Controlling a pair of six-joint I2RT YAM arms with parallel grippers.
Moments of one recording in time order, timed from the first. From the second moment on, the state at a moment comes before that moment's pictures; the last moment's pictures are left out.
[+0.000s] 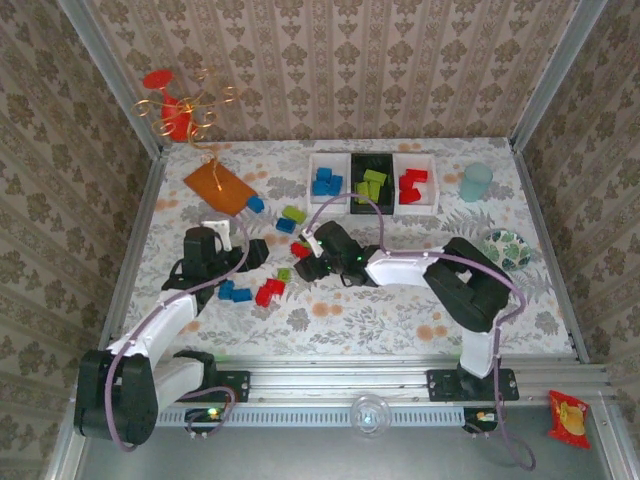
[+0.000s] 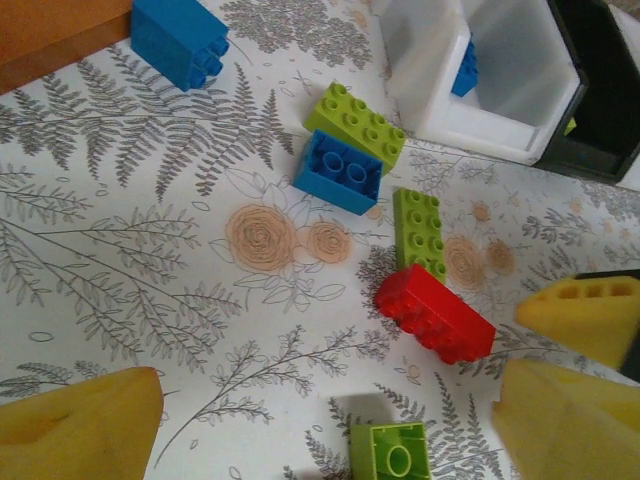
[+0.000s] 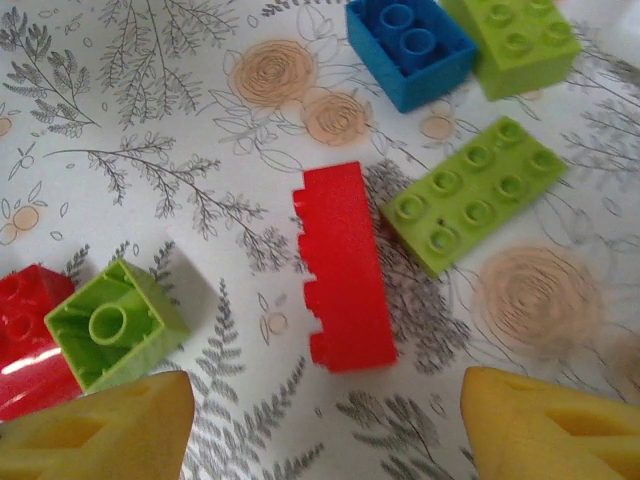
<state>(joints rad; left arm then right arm) -0.21 1.06 0.47 -0.02 0.32 -0.37 0.80 1.90 1.07 0.10 0.01 0.12</state>
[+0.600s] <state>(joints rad) -0.20 1.06 0.47 0.00 0.35 -0.37 0.80 2.02 1.14 0.11 -0.03 0.09</state>
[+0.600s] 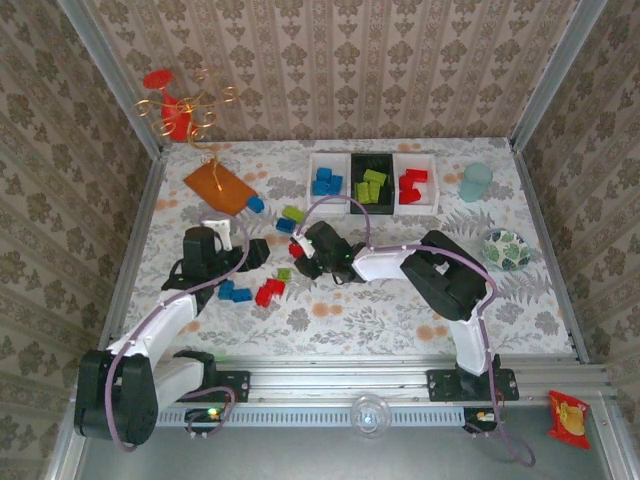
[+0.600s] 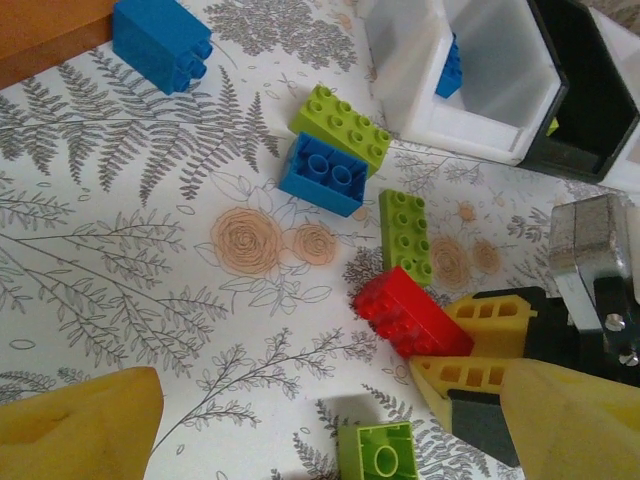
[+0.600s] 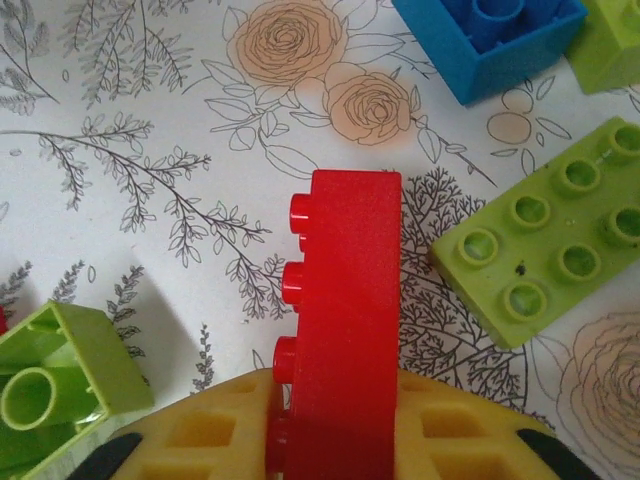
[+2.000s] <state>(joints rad) -0.46 1.08 0.46 0.15 0.33 -0.38 0.12 1.83 1.25 -0.15 0.18 0.35</state>
